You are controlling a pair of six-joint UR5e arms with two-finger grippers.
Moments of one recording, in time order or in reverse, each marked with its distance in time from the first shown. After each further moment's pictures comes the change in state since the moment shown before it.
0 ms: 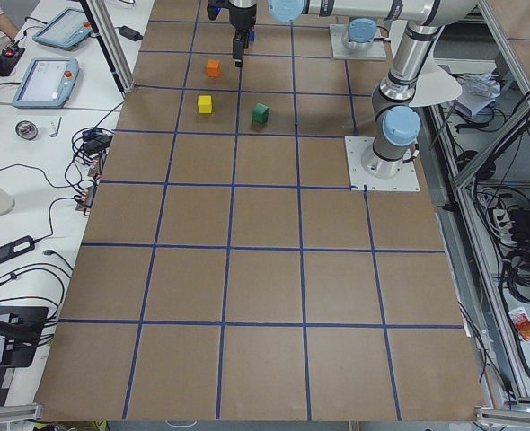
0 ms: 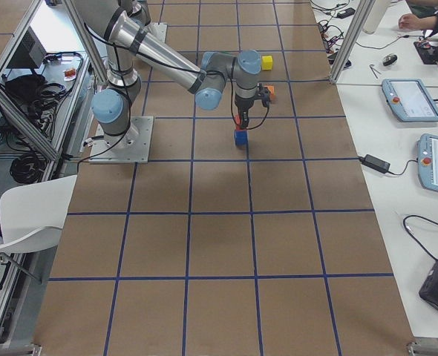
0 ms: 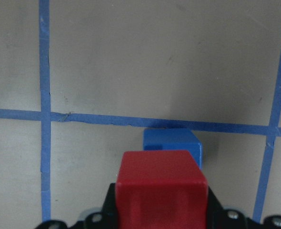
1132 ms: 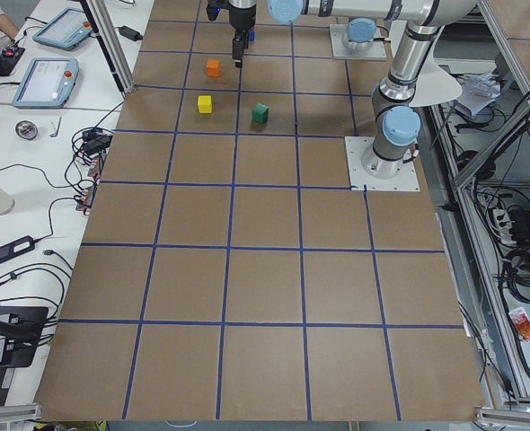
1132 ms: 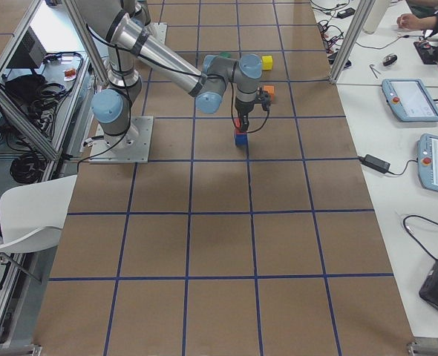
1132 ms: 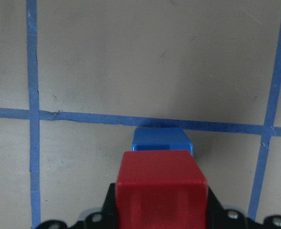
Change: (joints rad) left arm 0.000 -0.002 -0.001 0.000 -0.003 -0.001; right arm -0.020 0.009 0.001 -0.001 0.001 -0.019
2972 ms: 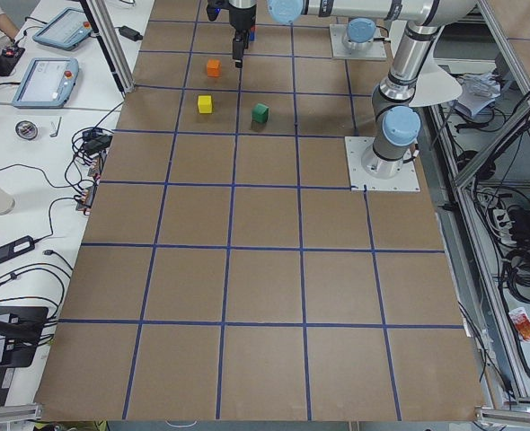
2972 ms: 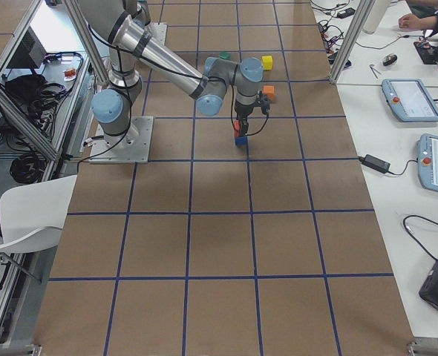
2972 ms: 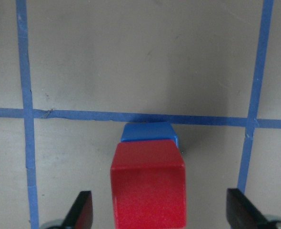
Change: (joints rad) left arm 0.000 0.000 -0.001 0.000 -0.002 0.001; right arm -0.004 -0.034 -0.050 0.098 -0.022 0.028
